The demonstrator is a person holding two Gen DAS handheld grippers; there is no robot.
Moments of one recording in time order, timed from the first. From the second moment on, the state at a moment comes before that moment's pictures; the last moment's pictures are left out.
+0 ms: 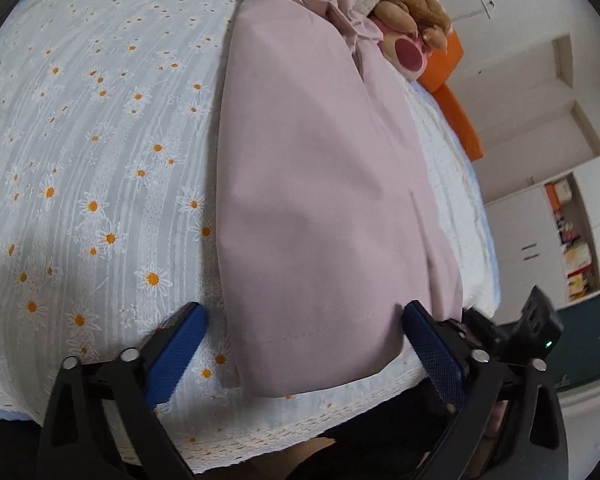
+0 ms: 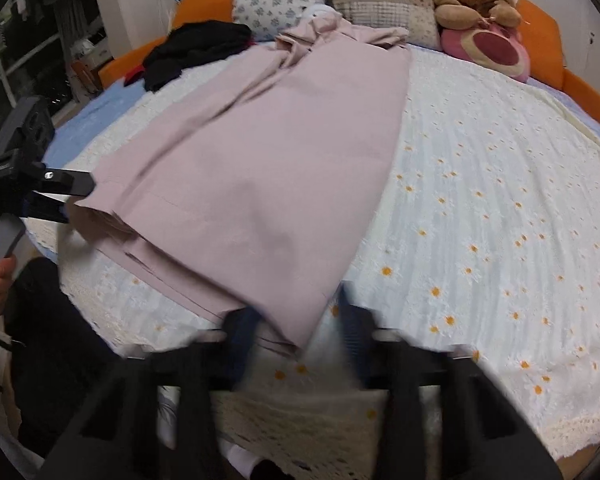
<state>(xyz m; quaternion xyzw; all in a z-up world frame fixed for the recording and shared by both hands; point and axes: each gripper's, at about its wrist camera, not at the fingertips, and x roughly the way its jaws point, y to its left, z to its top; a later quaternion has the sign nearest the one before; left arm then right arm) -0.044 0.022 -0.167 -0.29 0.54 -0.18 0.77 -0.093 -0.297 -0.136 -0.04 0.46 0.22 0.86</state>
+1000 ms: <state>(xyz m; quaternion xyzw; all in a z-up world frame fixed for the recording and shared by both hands) 0.295 0.075 -0.074 -0.33 0.50 -0.19 0.78 0.221 -0.272 -0.048 -0.02 0.43 0.23 0.87</state>
